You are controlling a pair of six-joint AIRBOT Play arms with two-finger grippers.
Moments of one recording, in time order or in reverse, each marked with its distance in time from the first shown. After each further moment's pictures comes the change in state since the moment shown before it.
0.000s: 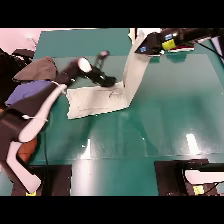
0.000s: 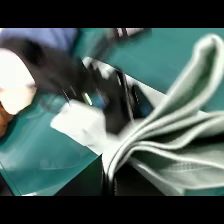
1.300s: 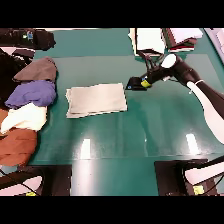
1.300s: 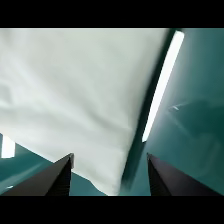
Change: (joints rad) left arm 0.254 0.524 -0.055 0.227 -0.088 0.025; right arm -0.003 -0.156 -0.476 -0.051 -0.243 0.021
